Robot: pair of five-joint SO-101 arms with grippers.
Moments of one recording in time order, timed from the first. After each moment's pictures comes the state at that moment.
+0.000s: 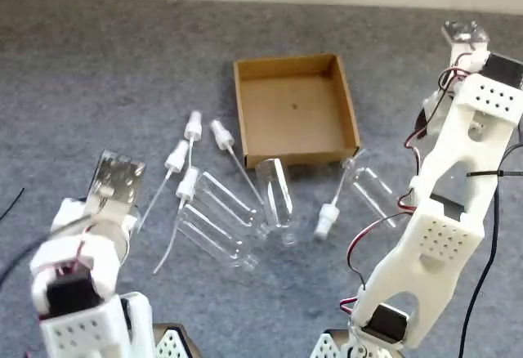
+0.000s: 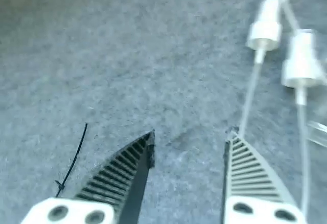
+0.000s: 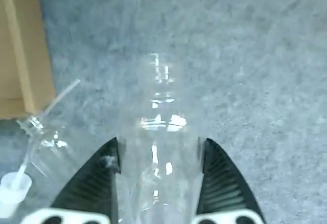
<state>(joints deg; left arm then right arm) -21.0 -79.8 64.5 73.6 -29.5 20.4 35.9 -53.7 100.1 29.2</state>
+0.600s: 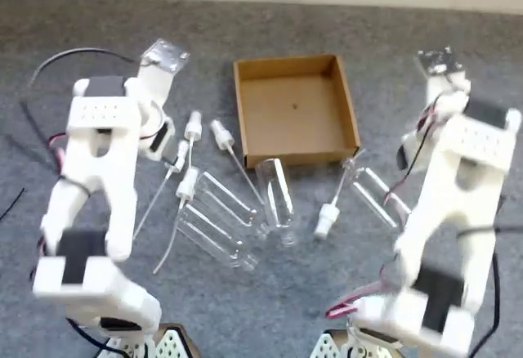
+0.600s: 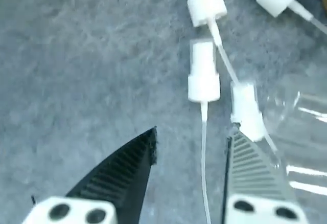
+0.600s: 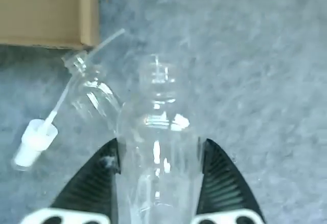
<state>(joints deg) -7.5 7.6 3.5 78.0 -22.0 17.1 -9.3 9.8 77.6 34.0</state>
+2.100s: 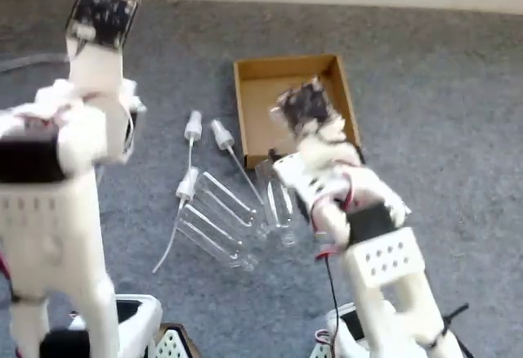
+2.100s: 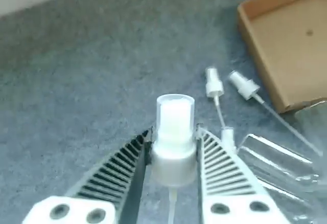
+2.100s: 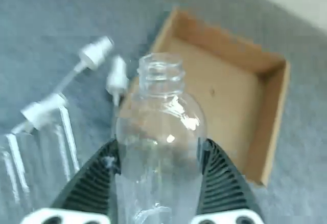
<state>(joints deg) -5.6 -32.0 -6.7 93.2 -9.4 -24.5 -53.0 47.3 47.0 15.5</state>
